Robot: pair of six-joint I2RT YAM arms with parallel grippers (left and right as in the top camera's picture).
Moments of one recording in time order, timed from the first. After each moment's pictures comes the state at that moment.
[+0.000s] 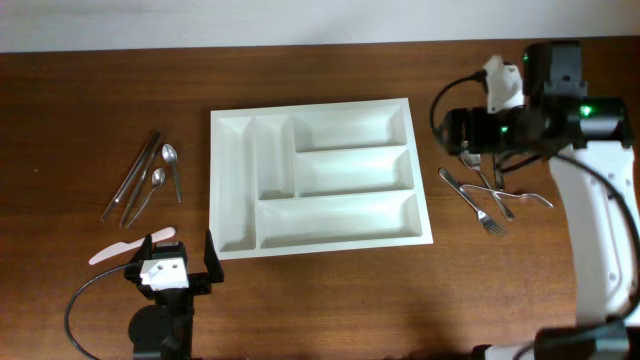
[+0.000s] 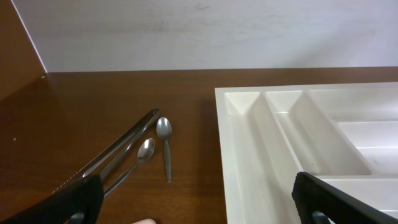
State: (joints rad) left arm 0.01 0.01 0.07 -0.22 -0.08 0.02; right arm -0.08 1.60 1.65 -1.18 -0.25 -0.03
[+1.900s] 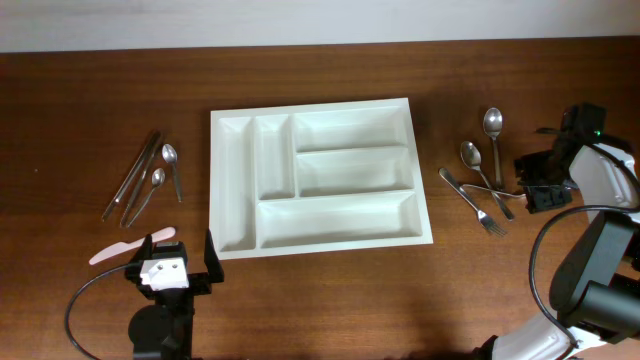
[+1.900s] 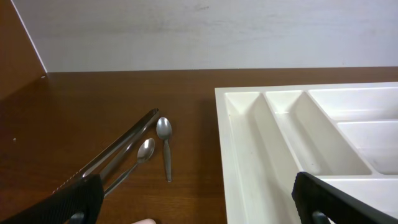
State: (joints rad) left arm 0.01 0.01 0.07 -0.22 -0.08 0.02; right arm -0.40 1.86 1.31 -0.85 -0.02 1.00
